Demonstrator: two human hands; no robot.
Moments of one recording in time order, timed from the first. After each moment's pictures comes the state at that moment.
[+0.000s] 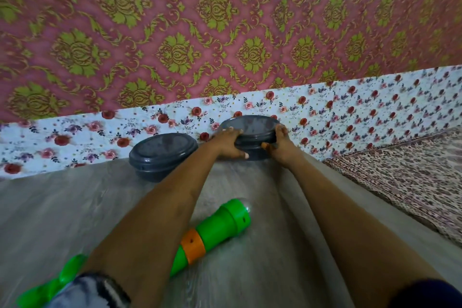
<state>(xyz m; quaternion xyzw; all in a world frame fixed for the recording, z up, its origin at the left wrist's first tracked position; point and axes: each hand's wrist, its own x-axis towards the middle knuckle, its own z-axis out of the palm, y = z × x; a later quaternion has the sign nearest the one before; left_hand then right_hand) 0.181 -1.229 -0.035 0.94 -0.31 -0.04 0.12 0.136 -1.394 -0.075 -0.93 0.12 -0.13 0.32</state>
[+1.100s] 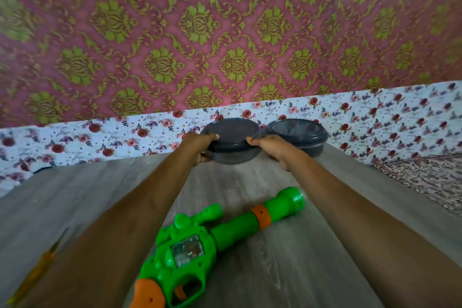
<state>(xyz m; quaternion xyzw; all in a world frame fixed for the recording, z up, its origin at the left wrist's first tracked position) 0.125 -1.058 -0.003 0.76 0.05 -0.03 0.65 0.087 -1.231 -0.013 -0.81 0.09 -0.01 0.58</state>
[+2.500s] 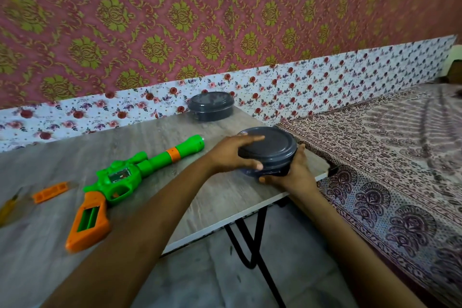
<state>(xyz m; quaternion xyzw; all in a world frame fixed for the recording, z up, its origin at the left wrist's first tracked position) -0.141 -1.216 -0.033 0.84 -0.46 -0.05 0.28 -0.238 -1.372 -0.101 -0.86 0.20 -0.21 0.41</state>
